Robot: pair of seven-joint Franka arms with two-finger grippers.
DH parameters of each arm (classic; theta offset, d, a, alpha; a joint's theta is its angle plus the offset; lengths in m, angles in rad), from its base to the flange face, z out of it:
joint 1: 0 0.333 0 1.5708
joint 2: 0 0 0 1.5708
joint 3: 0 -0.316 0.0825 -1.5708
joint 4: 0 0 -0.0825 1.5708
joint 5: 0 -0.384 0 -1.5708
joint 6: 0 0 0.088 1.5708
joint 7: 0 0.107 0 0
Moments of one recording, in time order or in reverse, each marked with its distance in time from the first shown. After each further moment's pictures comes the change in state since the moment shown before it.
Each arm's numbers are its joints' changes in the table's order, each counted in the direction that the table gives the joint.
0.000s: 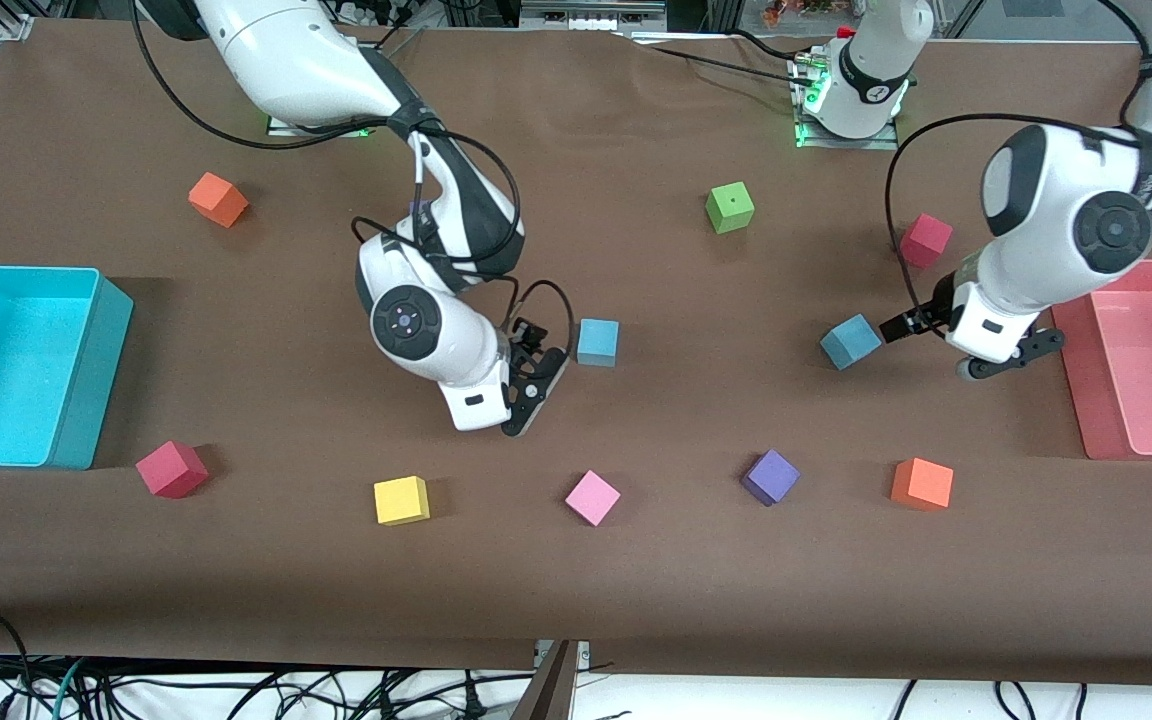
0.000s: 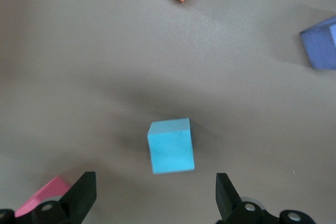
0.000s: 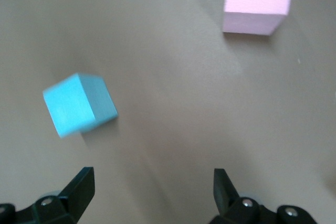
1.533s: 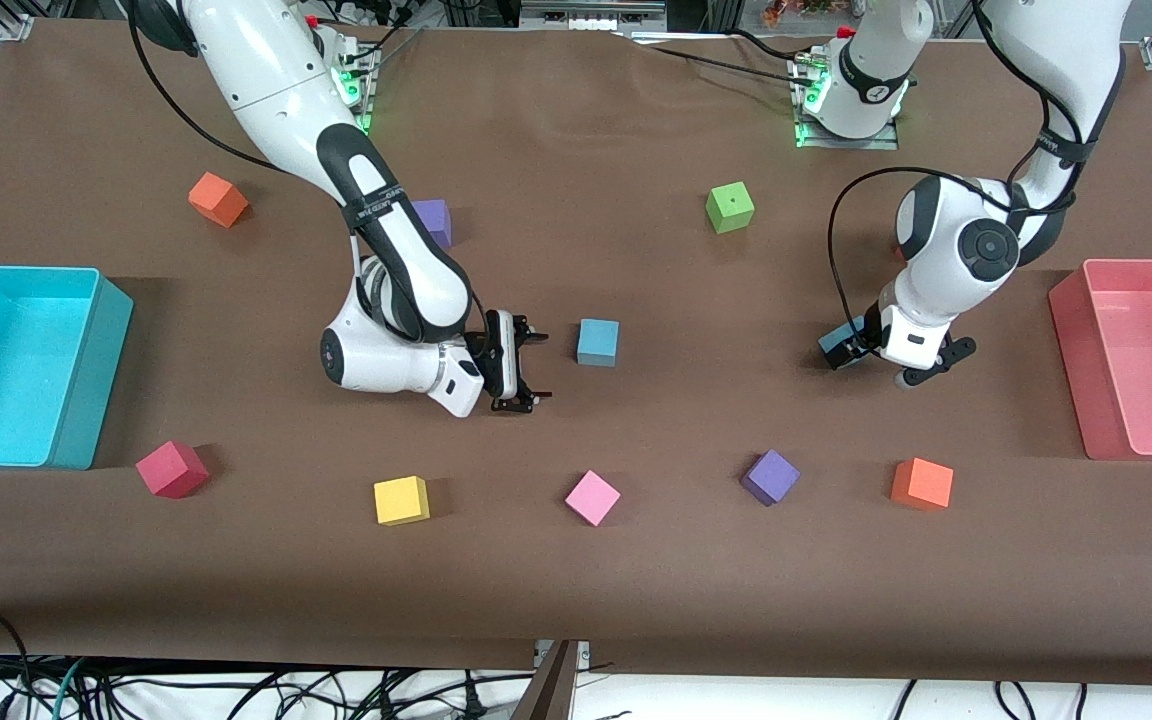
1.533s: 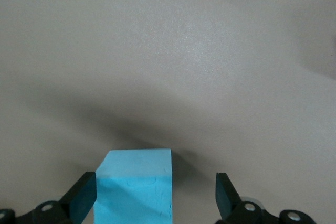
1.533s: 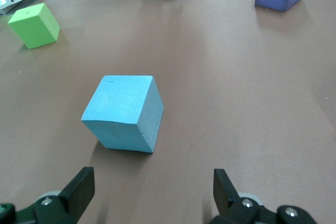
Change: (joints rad) left arm -0.013 -0.155 0.025 -0.178 0.000 0.444 -0.143; right arm -0.041 -0.012 -0.008 -0.350 -0.894 0.230 -1.230
